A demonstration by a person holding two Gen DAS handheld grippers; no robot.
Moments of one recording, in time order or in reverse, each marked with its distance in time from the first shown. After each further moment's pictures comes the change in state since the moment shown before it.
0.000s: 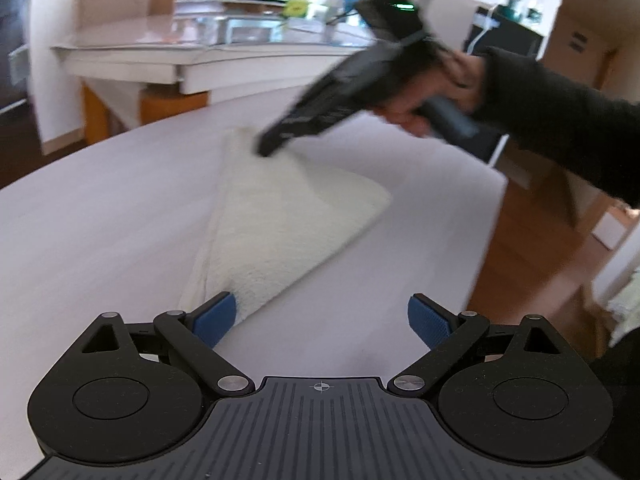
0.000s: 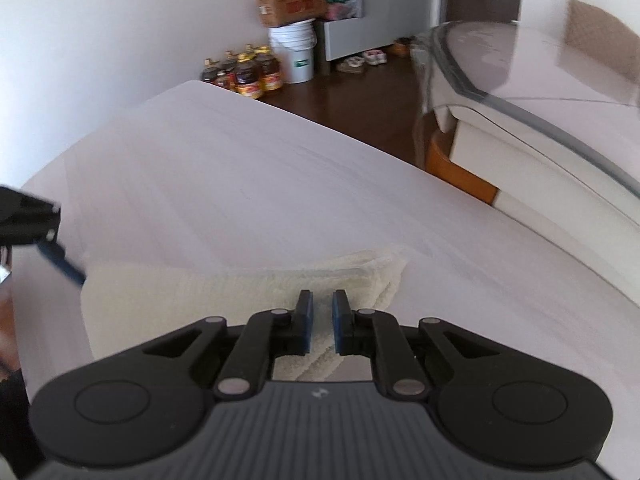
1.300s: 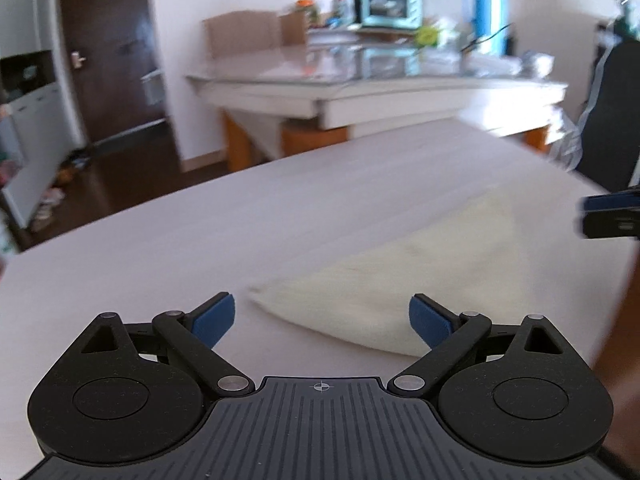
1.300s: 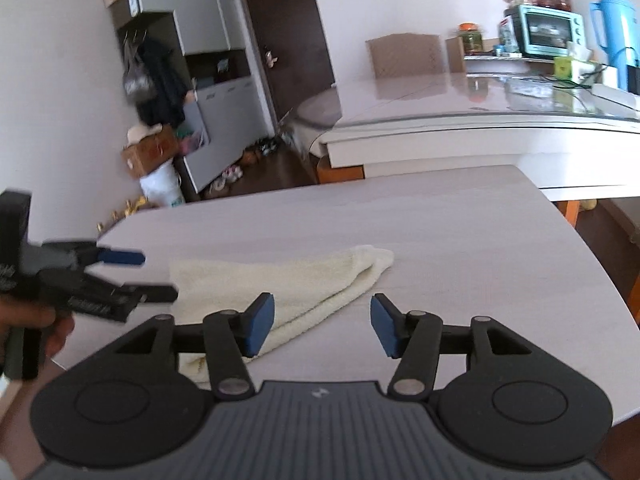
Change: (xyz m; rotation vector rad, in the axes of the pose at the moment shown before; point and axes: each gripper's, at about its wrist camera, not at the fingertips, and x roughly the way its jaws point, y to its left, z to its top) left arm -0.014 -0.037 0.003 -0.091 -0.123 0.361; right arm -0.120 0.107 -0.133 0.469 -0.396 -0.269
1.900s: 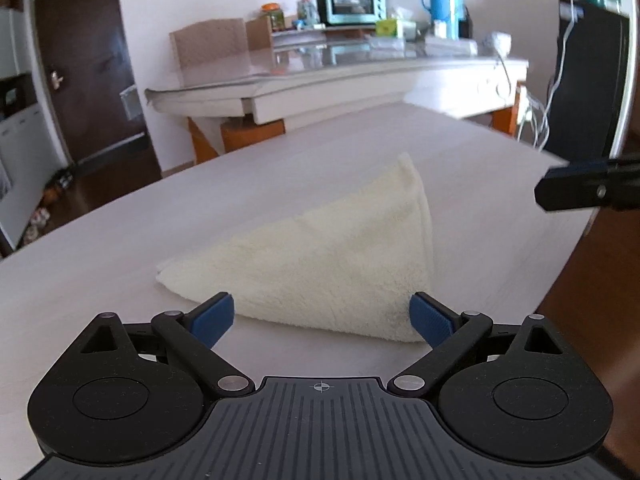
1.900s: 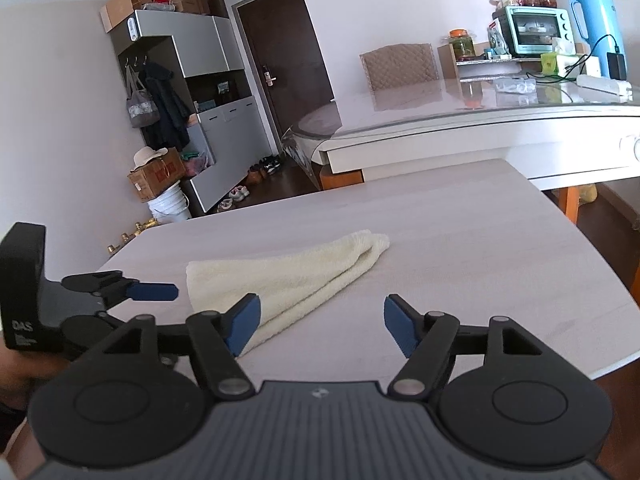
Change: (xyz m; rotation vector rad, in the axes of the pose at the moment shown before) left arm 0.007 -0.067 -0.017 0.078 0.023 0.051; right arm -0.023 -0.001 -0.025 0.043 -0.047 0.041
